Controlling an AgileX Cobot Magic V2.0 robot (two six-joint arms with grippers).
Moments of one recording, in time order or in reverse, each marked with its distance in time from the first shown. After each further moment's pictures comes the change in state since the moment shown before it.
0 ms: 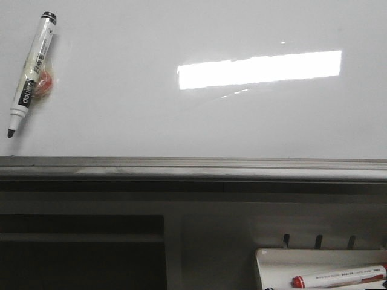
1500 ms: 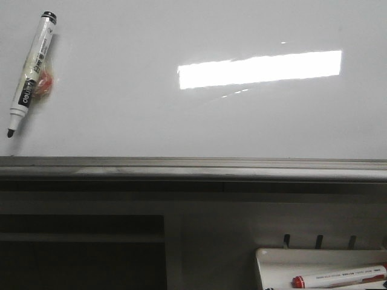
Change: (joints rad) left arm 0.000 0.000 0.000 -0.033 -0.392 0.000; right arm 0.000 0.000 0.000 0.000 -0.523 0.000
